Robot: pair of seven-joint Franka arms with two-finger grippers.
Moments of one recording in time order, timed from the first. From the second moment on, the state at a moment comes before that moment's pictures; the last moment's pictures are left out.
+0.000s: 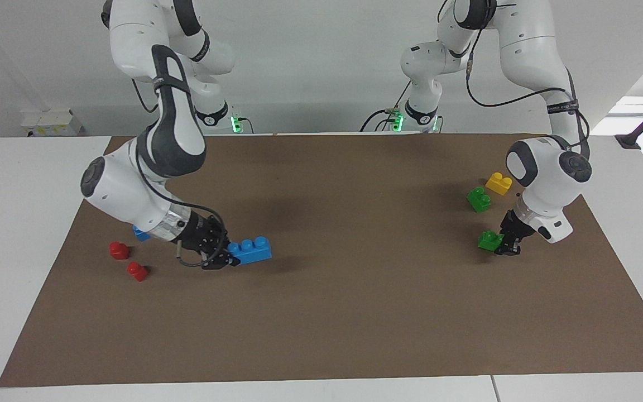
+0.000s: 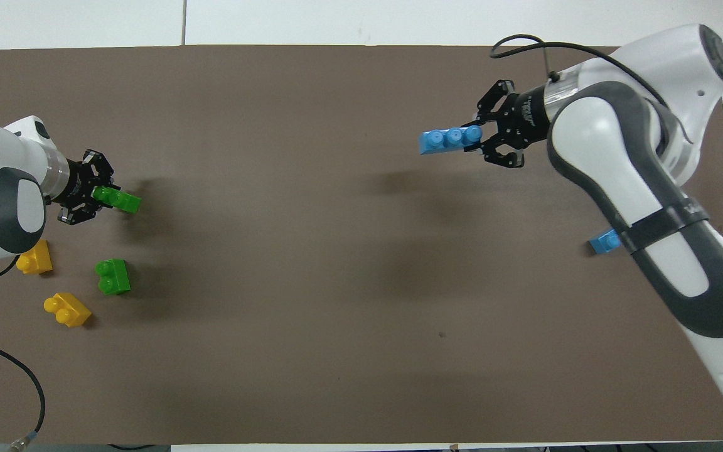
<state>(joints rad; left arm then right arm) 0.15 0.31 -0.08 -1.92 -0.01 2.24 -1.06 0.06 0.44 0.15 -1.55 0.54 2.08 1.39</state>
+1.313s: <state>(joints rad) -0.25 0.10 -0.10 -1.92 -0.02 2.09 -1.93 0.40 0.41 0.15 -1.94 0.48 2.61 1.76</state>
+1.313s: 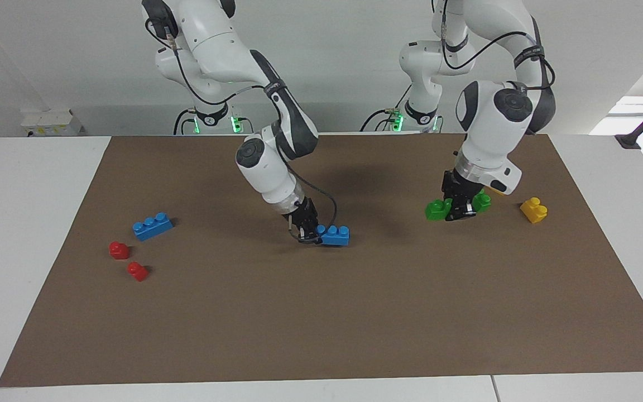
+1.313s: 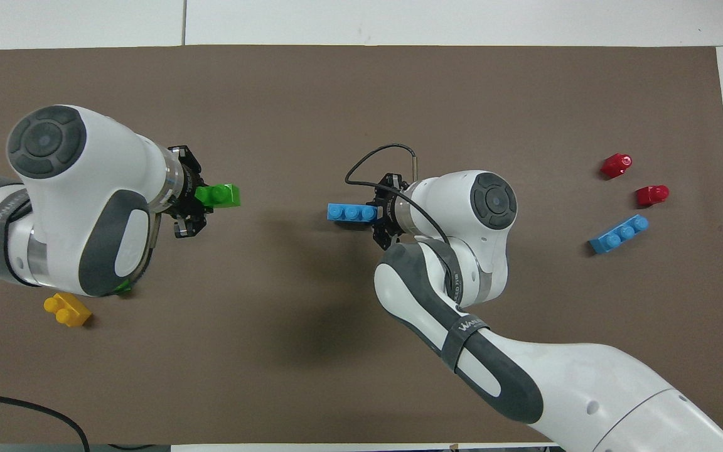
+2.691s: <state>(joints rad) -0.52 0.19 -0.09 -2.00 -0.02 2.32 -2.17 0.42 0.39 0.15 -2.00 0.64 2.64 1.54</state>
